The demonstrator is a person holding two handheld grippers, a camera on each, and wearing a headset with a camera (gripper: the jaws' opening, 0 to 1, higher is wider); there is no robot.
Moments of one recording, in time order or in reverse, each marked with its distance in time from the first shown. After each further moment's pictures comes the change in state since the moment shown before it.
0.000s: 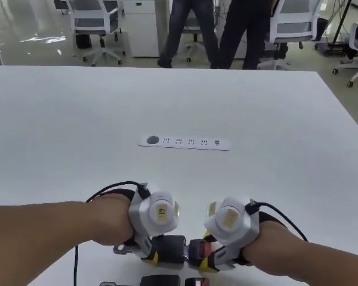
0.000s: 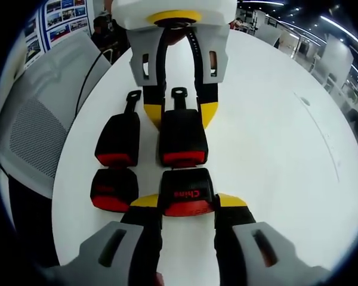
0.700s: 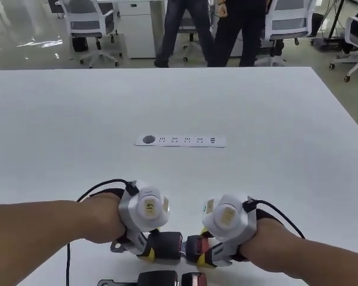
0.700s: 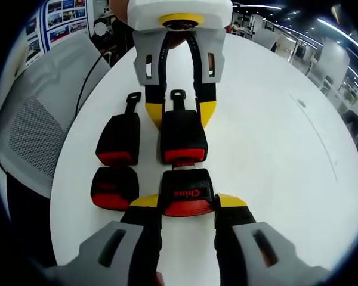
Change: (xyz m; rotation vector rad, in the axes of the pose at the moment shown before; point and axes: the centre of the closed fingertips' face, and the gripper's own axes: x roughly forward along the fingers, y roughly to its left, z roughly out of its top) left arm 0.000 -0.002 -0.001 -0.009 -0.041 0.000; right arm -0.004 0.003 -0.003 0.003 -0.031 -0.023
